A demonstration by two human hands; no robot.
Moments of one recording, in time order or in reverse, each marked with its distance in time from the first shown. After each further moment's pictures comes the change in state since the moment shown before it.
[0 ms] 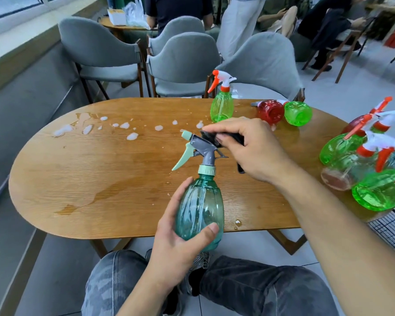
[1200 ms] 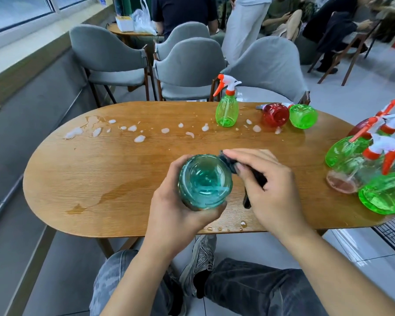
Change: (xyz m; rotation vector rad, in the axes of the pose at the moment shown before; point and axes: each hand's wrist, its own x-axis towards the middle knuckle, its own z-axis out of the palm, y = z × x) left_hand 0.037 0.027 -0.014 0.428 0.139 0.208; right_hand -0.071 -0.005 0.027 0.184 0.306 -0.011
